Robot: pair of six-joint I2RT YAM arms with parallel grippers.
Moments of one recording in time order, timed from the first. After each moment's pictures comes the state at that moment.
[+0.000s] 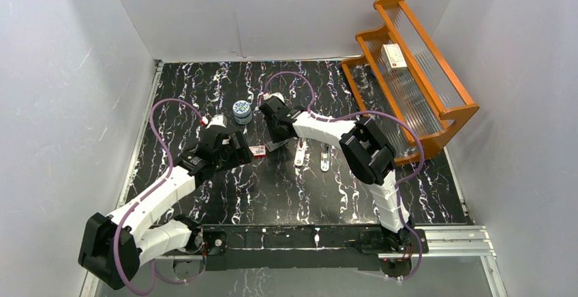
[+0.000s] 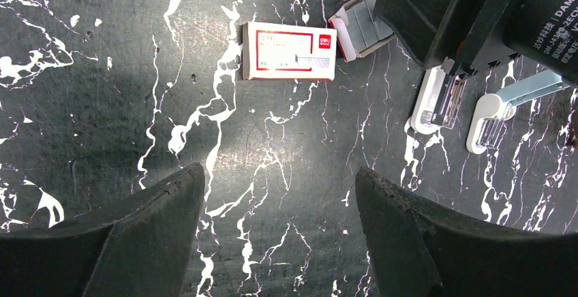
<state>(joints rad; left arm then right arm) -0.50 1.04 0.65 -0.43 -0.12 -0.70 0.86 2.13 1.61 -0.47 0.22 0.39</state>
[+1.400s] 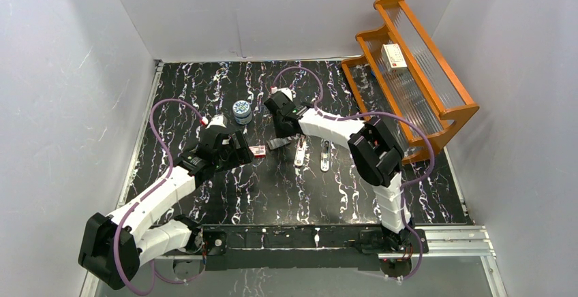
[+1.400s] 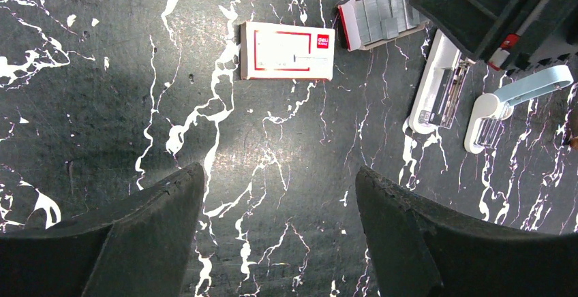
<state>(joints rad) -0.50 1.04 0.64 -0.42 -0.12 -0.70 0.84 2.08 1.59 -0.50 0.25 0.49</state>
